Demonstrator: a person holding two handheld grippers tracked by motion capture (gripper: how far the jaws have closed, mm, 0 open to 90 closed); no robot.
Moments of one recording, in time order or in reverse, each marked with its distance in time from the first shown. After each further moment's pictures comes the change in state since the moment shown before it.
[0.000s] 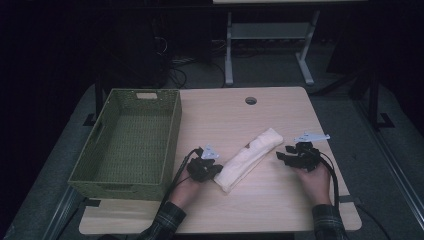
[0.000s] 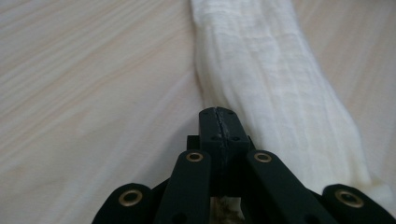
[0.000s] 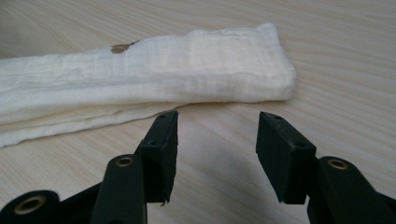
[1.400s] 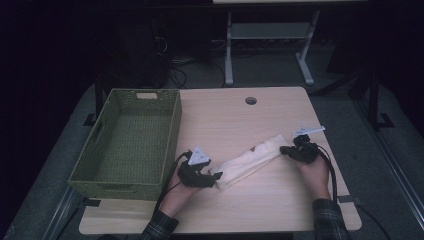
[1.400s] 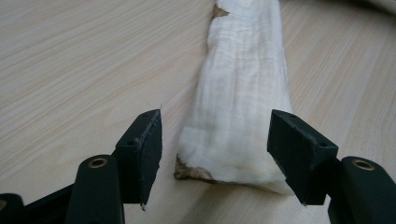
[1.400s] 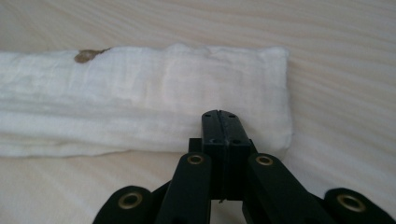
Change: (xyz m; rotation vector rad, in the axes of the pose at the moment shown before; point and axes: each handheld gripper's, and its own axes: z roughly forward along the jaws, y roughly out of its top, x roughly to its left) left arm -0.004 -0.010 -0.033 -0.128 0.033 -0.032; right arm -0.021 0.011 0.022 0.103 0.035 0.021
